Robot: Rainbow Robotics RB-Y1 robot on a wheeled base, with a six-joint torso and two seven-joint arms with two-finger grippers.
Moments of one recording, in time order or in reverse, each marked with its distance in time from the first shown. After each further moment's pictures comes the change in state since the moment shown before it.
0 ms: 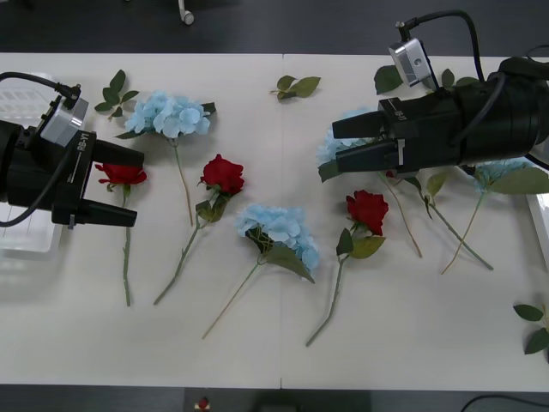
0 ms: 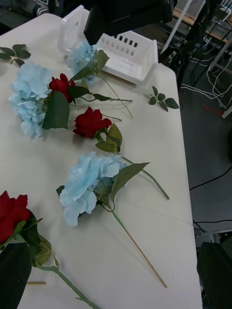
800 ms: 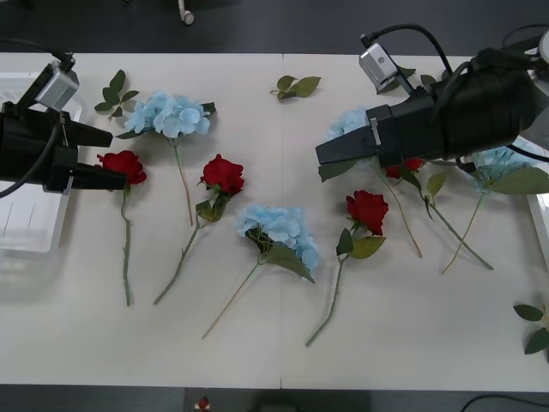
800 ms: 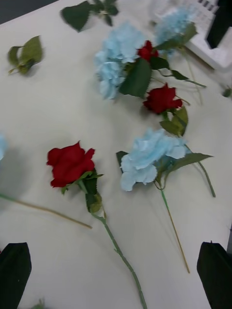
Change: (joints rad) right arm -0.110 0.007 0.059 0.002 0.159 0.014 -0.603; left arm 0.000 0.042 0.076 -0.058 -0.276 -0.110 0.436
